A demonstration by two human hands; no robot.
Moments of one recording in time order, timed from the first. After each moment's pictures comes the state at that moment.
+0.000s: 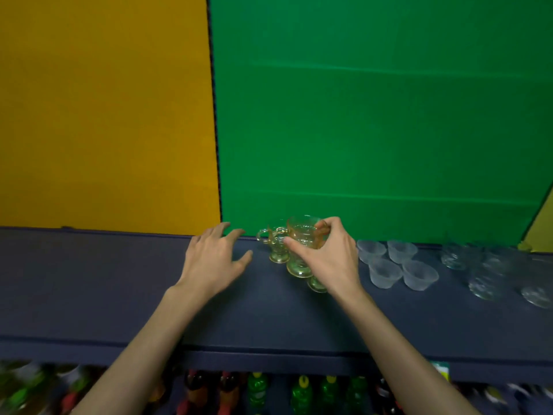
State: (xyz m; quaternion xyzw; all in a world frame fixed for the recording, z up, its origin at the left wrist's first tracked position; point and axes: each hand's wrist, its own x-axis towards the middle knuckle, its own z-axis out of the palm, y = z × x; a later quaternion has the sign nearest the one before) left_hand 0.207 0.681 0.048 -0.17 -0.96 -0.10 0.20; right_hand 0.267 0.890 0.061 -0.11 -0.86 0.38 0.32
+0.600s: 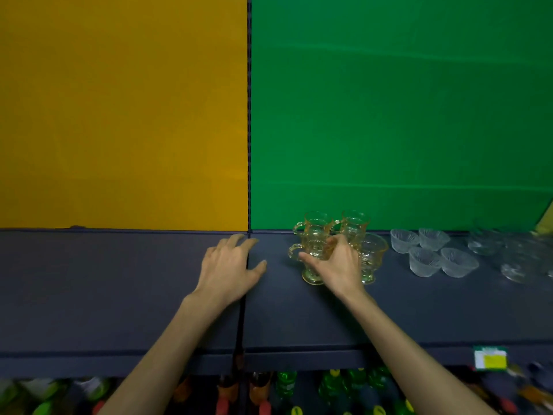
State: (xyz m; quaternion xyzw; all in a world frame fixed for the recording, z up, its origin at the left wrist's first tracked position) left_hand 0.168 0.607 0.012 -0.22 -0.96 -0.13 0.13; right_hand 0.212 0.824 -0.001 -0.20 -0.88 0.36 0.24
